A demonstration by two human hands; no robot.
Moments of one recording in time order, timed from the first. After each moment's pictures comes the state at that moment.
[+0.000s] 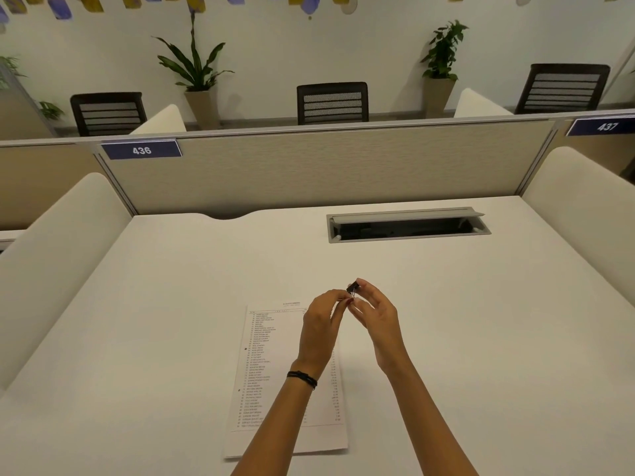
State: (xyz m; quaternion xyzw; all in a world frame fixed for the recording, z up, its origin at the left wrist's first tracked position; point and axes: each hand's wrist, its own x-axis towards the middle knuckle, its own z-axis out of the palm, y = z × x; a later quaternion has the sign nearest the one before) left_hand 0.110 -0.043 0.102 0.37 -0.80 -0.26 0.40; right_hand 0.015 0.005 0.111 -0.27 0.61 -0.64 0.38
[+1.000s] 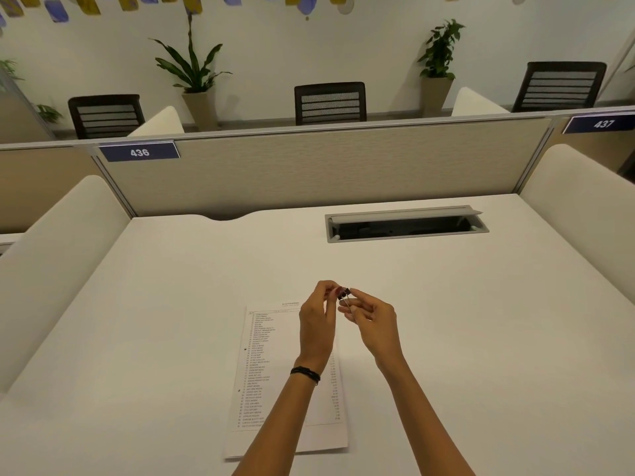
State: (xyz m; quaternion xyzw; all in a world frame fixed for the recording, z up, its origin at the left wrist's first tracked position) left_hand 0.103 -0.046 0.106 0.41 -0.71 -0.34 0.45; right_hand 0.017 0.008 0.109 -0.33 0.65 -0.60 0.33
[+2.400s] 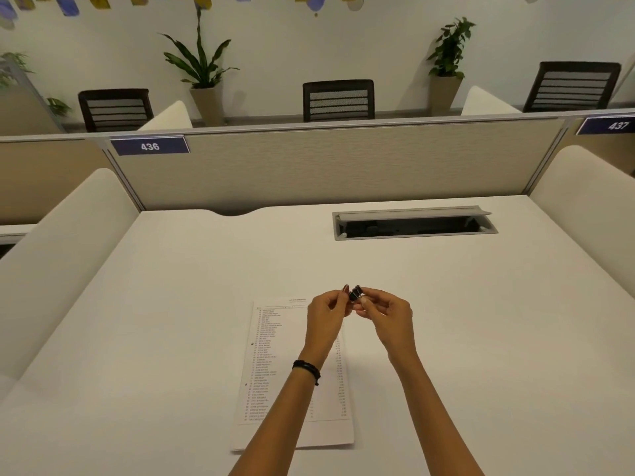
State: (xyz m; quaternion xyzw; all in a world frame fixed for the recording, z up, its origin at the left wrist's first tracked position) left_hand 0.107 -0.053 0.101 0.44 -0.59 -0.57 0.36; right_hand 0.010 0.009 0.111 -0.32 0.63 -0.64 0.32
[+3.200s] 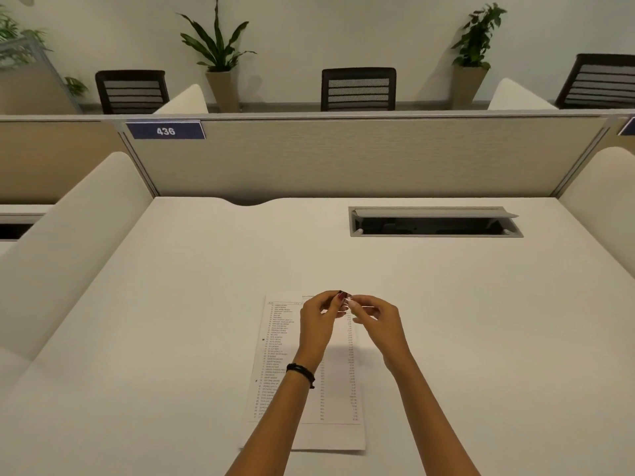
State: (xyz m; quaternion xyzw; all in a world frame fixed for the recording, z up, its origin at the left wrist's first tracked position) left_hand 0.137 -0.075 0.079 0.44 -0.57 -0.55 0.41; right_hand 0.028 -0.020 0.084 -0.34 0.64 -0.57 0.38
